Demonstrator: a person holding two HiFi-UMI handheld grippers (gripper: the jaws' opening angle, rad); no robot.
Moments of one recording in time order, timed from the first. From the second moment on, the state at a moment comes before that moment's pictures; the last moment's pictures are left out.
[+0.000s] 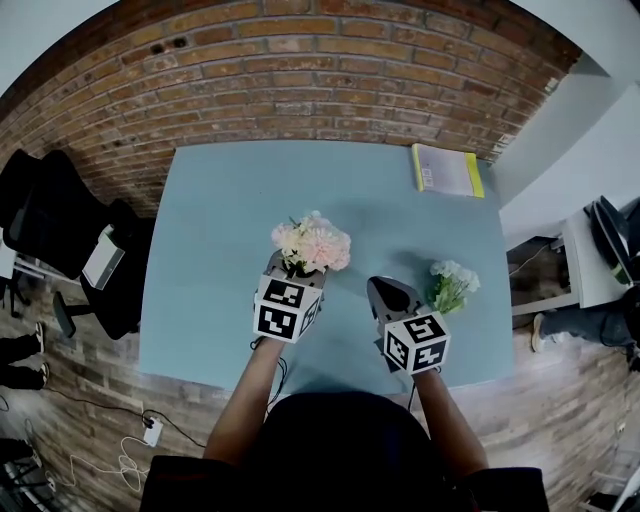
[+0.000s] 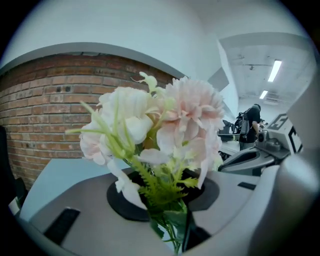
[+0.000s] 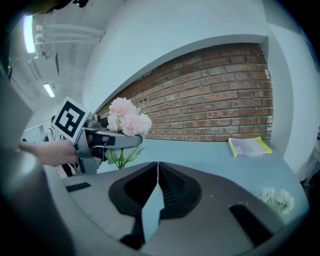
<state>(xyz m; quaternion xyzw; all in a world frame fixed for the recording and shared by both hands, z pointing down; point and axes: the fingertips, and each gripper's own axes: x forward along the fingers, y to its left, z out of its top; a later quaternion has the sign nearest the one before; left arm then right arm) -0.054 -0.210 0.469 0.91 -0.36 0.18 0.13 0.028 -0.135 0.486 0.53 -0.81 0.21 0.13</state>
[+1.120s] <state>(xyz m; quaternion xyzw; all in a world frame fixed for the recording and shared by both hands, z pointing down) 0.053 -0.176 0.358 0.97 -0.24 0.03 0.06 0.114 -0.085 0.477 0.61 -0.75 0.20 0.12</state>
